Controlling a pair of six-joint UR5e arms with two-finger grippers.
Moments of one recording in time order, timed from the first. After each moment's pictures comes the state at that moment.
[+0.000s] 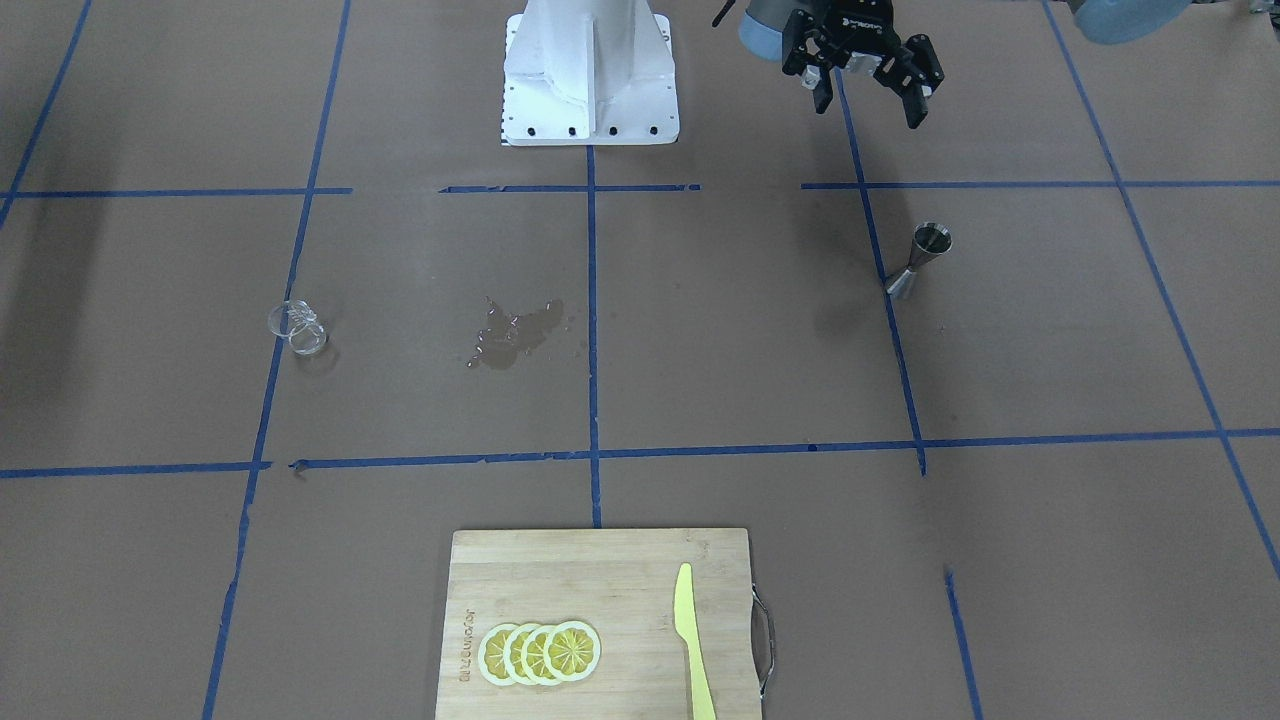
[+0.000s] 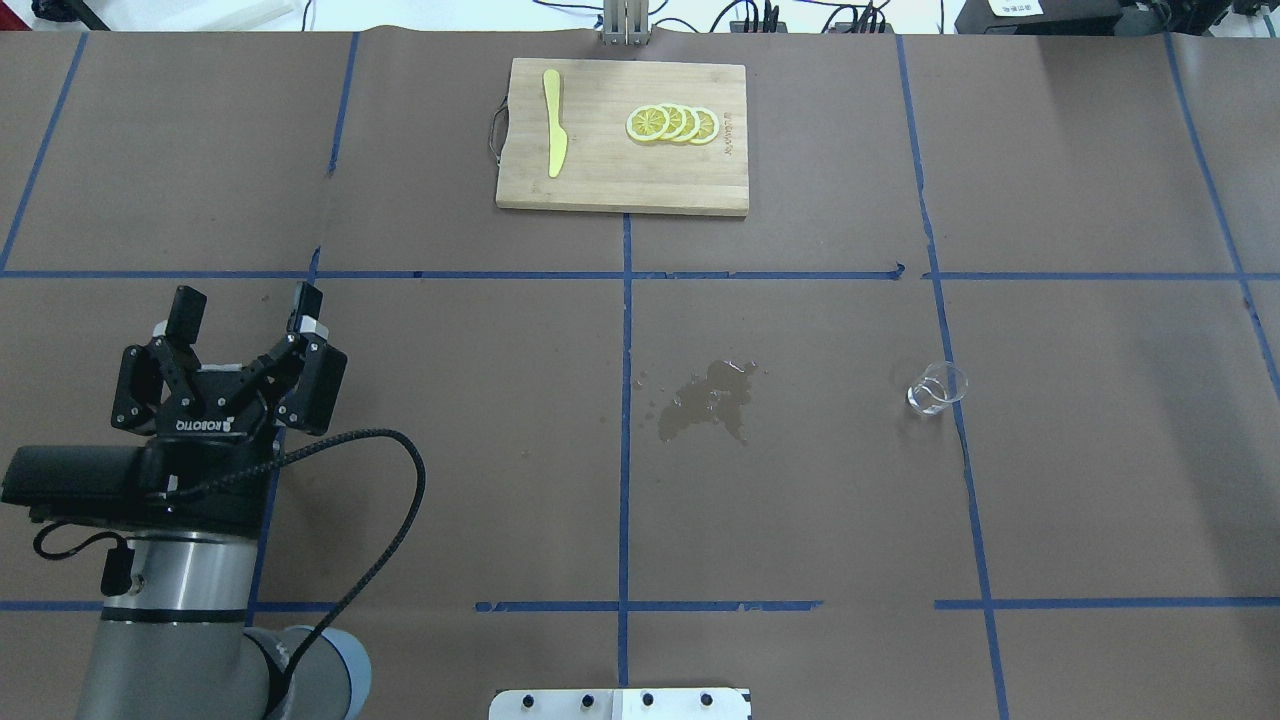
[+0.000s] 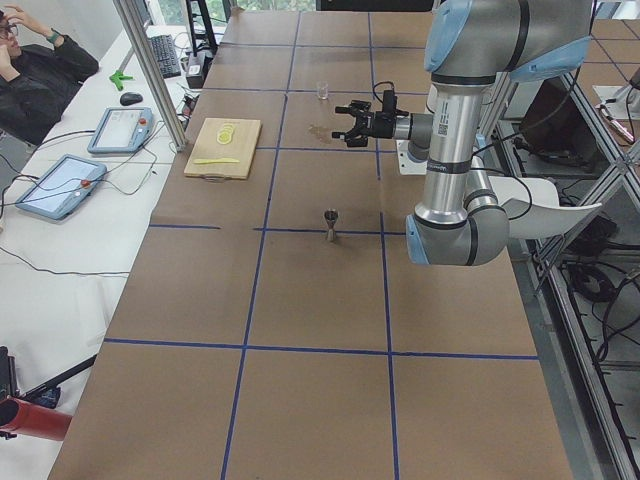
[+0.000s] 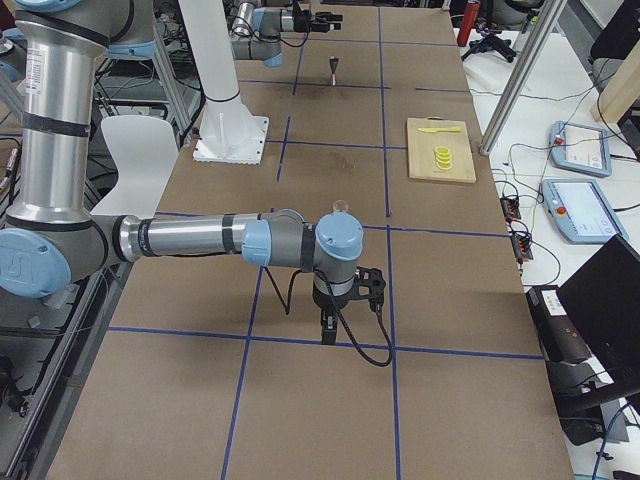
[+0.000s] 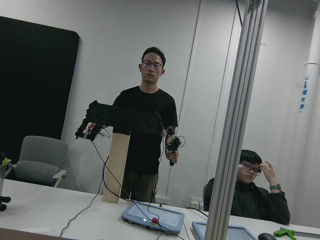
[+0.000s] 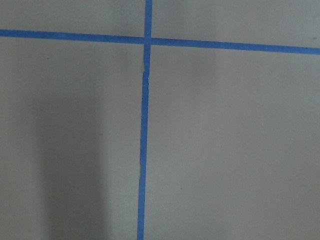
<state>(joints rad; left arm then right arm) -0.09 -1.95 -1.88 -3.50 -0.06 0.18 1.55 -1.74 1.83 -1.70 2.25 -0.03</state>
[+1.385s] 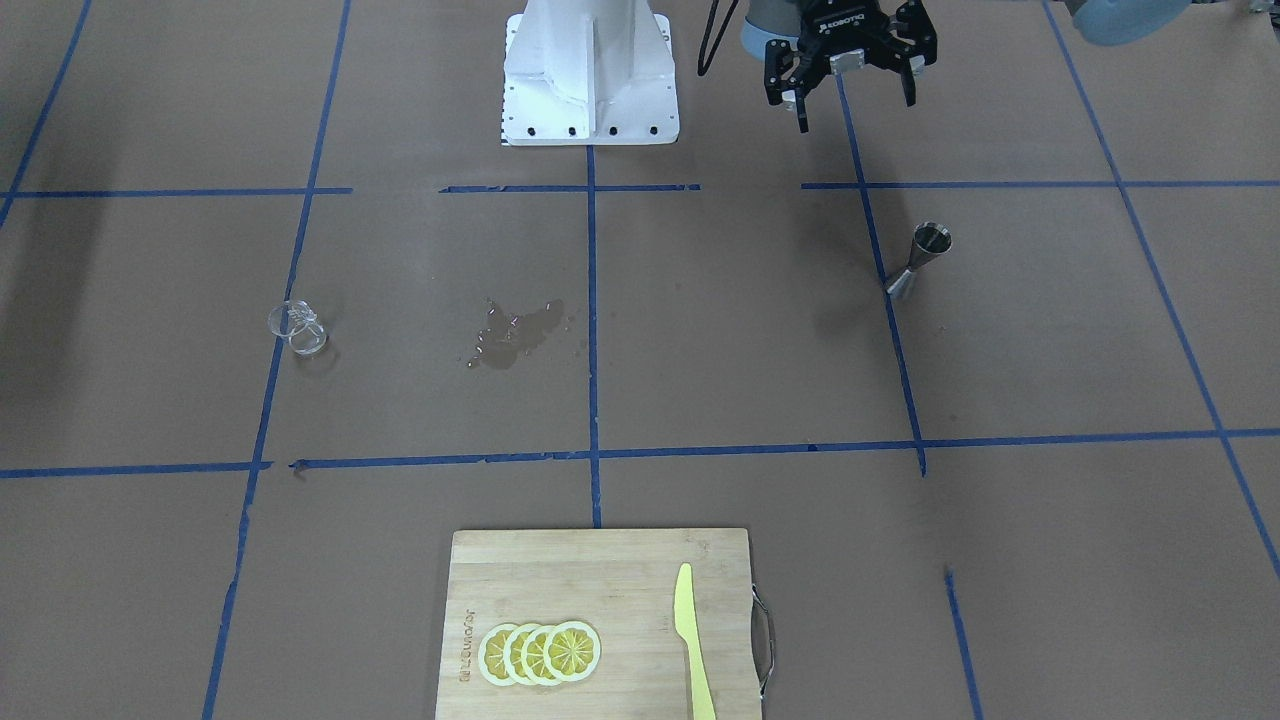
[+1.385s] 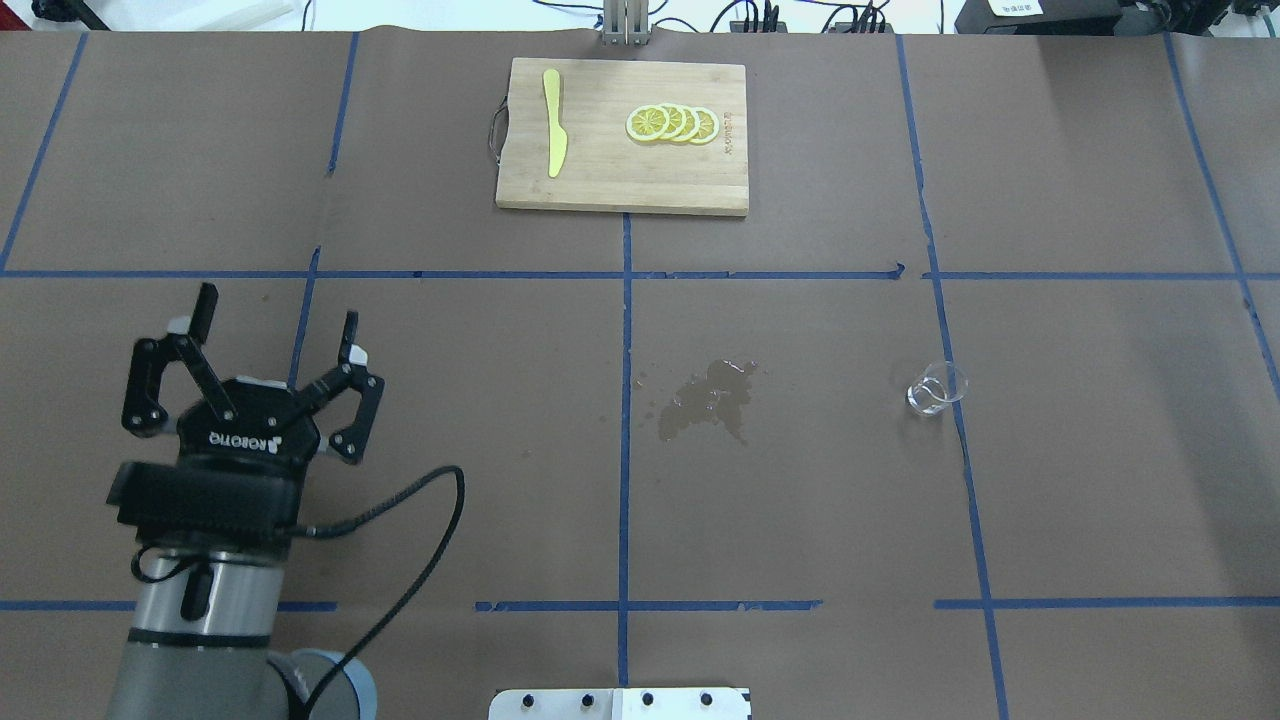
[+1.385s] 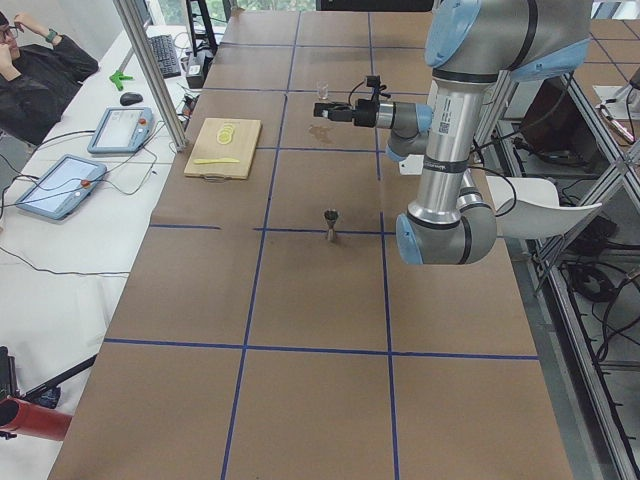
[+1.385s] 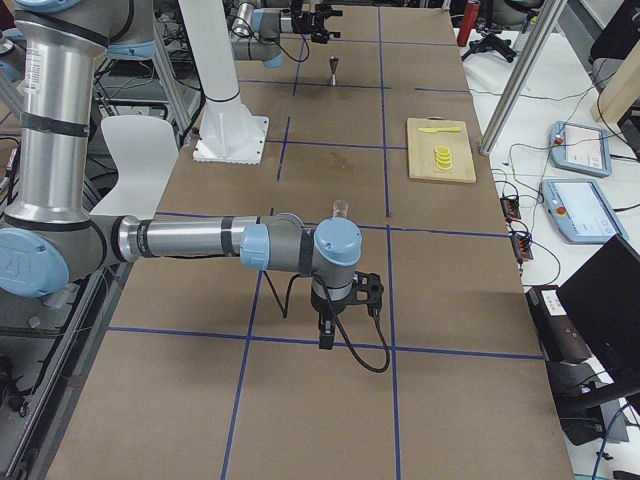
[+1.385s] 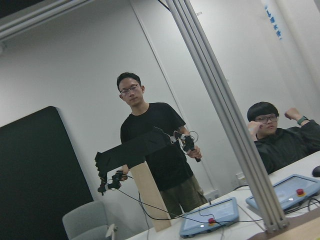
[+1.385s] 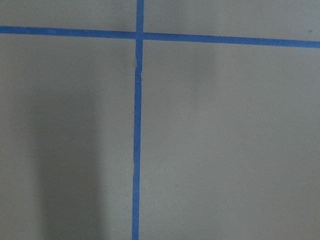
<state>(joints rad) 0.03 -1.96 -1.88 -3.53 -0.07 0.58 1.56 -1.74 1.82 -1.69 2.25 -0.03</state>
